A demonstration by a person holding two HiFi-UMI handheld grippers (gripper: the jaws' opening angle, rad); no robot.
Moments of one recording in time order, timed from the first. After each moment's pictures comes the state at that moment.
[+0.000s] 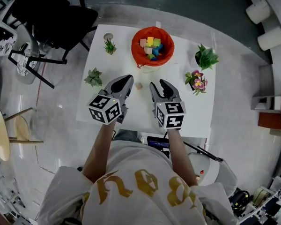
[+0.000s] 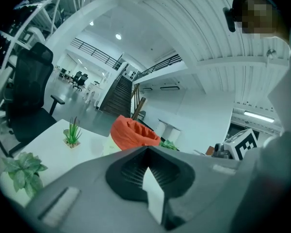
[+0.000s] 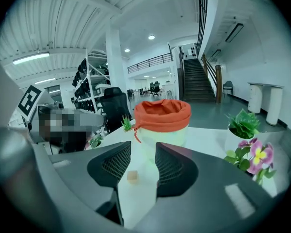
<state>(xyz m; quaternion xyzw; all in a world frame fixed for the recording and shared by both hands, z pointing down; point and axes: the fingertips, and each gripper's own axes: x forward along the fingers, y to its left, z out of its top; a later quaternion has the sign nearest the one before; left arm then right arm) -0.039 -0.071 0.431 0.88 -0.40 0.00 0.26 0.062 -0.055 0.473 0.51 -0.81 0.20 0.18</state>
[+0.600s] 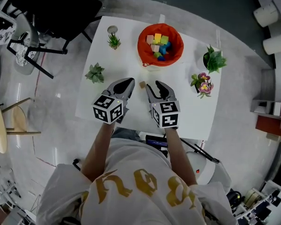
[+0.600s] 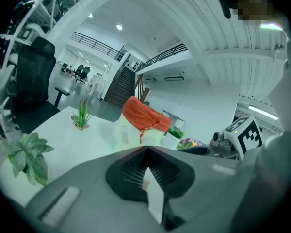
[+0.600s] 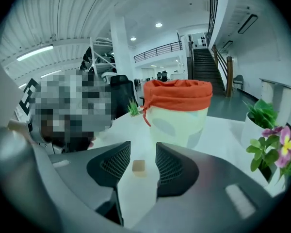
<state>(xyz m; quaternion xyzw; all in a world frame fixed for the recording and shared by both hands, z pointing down) -0.048 -0.068 0.491 0.87 -0.40 0.05 0.28 0.031 -0.057 0.525 0.46 -0.82 0.21 0.24</state>
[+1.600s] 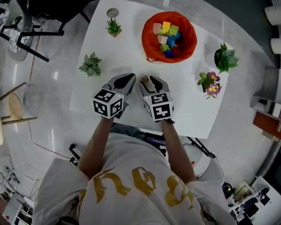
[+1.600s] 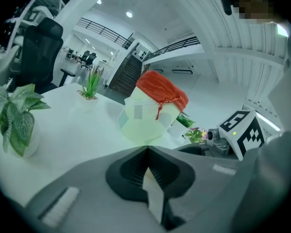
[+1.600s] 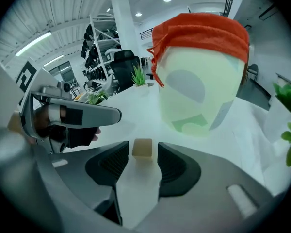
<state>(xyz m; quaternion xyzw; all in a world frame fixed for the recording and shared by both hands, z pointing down) -0.047 -0.073 0.565 0.85 -0.39 0.08 0.35 0.003 -0.054 0.610 0.39 -0.81 0.26 0.35</state>
